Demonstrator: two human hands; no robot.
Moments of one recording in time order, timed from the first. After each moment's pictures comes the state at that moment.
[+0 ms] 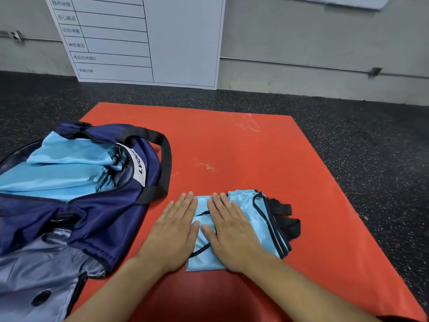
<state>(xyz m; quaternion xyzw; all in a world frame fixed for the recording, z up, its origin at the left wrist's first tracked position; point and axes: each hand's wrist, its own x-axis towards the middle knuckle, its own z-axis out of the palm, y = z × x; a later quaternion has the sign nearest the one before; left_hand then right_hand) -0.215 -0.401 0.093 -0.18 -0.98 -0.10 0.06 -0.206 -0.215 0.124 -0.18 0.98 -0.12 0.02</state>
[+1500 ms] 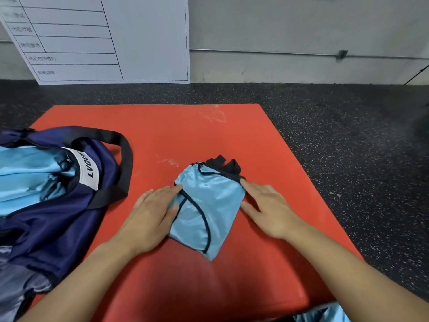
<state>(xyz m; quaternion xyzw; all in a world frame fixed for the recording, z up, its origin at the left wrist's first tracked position) -0.241 -0.370 0.117 -0.23 -0.95 -0.21 0.02 -0.211 -0.047 0.152 -0.06 0.98 -0.16 0.04</state>
